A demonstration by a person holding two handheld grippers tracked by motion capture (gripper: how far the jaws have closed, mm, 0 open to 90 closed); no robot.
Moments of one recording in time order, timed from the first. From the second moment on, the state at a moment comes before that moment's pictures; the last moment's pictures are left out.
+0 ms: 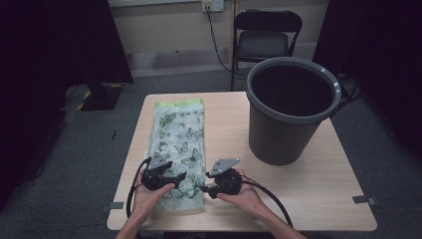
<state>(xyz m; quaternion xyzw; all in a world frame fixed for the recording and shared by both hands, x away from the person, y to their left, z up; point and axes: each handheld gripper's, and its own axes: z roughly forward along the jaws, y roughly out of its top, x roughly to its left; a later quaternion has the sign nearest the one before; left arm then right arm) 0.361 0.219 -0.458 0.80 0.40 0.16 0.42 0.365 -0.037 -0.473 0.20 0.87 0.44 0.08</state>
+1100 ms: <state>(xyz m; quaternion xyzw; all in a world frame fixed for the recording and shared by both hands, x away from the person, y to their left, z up) 0.376 0.169 -0.449 0.81 0.39 0.13 0.42 0.364 -0.122 -0.461 0.28 0.85 0.43 0.12</state>
